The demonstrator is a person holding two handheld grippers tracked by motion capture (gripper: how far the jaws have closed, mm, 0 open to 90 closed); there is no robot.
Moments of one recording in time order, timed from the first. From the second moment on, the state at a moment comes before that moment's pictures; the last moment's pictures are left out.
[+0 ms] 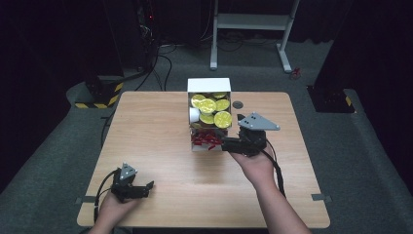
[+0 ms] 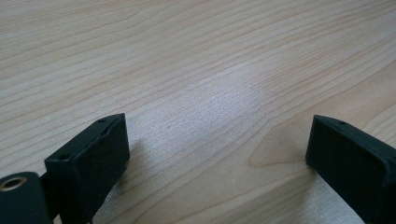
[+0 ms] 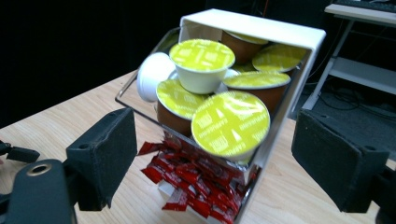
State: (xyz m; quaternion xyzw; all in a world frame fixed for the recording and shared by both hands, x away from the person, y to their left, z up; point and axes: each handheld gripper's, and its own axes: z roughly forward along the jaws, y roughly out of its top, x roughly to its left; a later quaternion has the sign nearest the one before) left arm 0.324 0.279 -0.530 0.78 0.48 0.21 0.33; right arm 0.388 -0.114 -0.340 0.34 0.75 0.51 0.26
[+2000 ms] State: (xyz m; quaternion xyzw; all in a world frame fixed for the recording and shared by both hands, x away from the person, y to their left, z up) left arm 0.326 0.278 -0.531 0.78 0.48 0.21 0.33; right arm 0.445 -0.063 -0.318 0.35 0.76 0.50 0.24
